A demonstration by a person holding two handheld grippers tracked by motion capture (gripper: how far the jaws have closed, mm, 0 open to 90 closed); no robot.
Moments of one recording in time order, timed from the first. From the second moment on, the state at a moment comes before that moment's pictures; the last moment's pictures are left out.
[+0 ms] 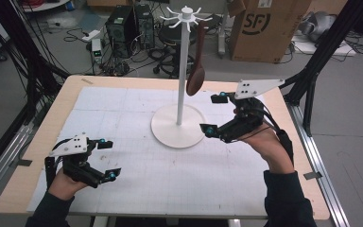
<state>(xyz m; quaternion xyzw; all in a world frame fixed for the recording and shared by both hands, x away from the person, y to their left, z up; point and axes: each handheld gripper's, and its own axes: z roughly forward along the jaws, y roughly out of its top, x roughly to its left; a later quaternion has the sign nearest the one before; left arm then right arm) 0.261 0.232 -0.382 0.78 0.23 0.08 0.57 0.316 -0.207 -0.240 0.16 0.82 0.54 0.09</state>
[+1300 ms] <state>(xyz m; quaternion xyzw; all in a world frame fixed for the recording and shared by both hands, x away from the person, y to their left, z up) 0.264 0.237 -0.379 0.77 0.22 0.07 0.60 0.283 -0.237 -0.340 0.20 0.81 0.55 0.08</state>
